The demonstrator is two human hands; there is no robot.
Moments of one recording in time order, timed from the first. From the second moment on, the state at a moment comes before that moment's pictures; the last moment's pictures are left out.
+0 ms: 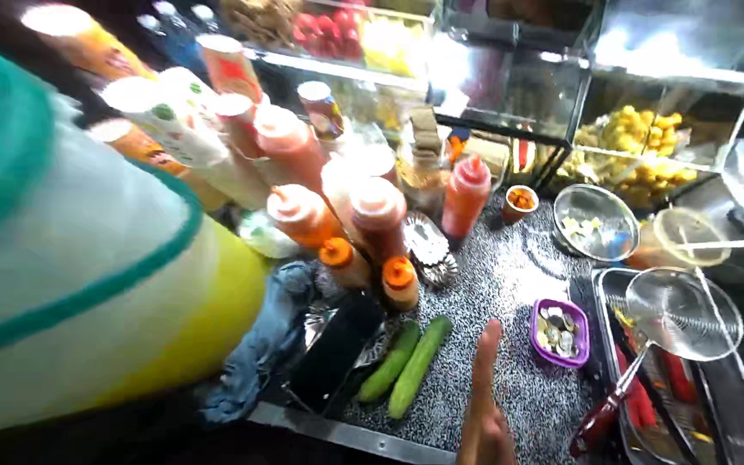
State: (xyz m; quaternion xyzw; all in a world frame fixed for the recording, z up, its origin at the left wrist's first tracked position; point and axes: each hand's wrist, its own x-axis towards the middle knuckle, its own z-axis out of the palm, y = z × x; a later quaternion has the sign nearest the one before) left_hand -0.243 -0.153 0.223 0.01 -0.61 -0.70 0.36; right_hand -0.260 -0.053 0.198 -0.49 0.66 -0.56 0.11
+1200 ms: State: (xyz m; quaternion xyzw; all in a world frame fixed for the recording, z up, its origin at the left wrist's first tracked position) left_hand -0.292 -0.502 0.485 0.50 -0.77 -0.18 0.34; right_hand -0.304 -0.028 0.187 -0.30 0.84 -0.40 0.20
